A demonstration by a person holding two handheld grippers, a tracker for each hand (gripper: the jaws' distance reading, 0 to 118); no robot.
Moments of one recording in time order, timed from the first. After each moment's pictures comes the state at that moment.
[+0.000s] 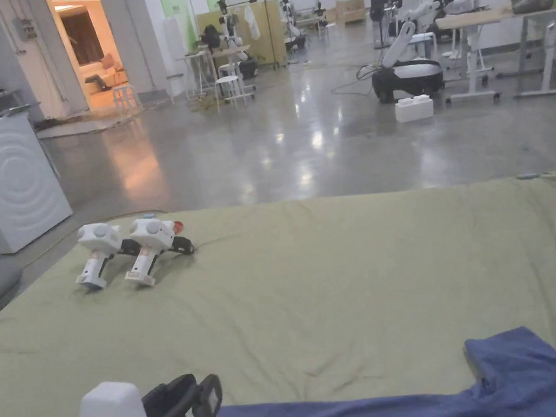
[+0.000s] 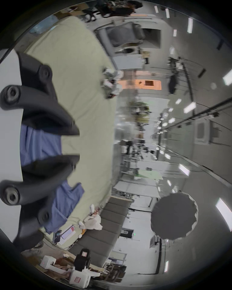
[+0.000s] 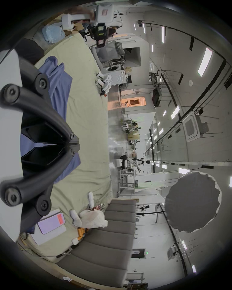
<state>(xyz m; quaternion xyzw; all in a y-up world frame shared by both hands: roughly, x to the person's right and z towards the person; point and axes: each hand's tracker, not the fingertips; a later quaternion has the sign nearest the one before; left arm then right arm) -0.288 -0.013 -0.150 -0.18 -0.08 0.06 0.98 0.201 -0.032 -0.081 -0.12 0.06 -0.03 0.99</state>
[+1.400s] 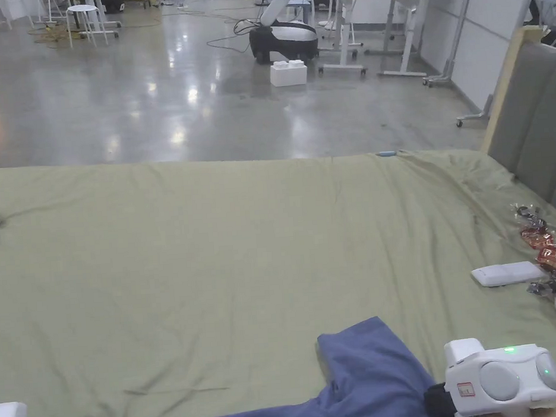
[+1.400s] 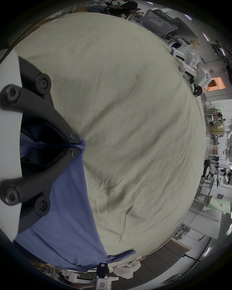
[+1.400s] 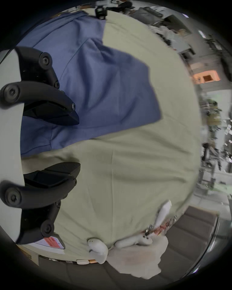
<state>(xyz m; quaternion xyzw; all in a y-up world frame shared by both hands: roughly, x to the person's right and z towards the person) -0.300 -0.214 -0.408 -0.54 -0.01 0.03 0.84 0.290 -0.211 -0.423 -0.56 0.00 0.05 0.83</state>
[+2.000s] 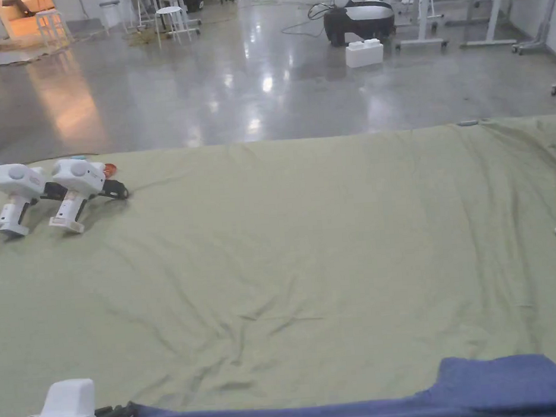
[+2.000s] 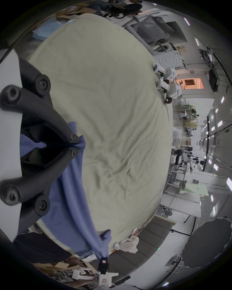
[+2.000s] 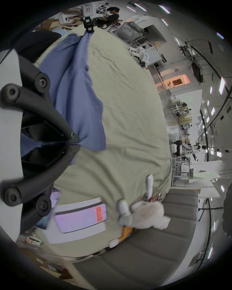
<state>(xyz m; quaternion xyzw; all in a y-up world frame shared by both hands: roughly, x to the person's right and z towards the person) -0.344 -0.137 -0.198 -0.41 -0.05 0.05 0.91 0.307 -0.114 -0.170 -0.40 0.00 -0.05 0.91</state>
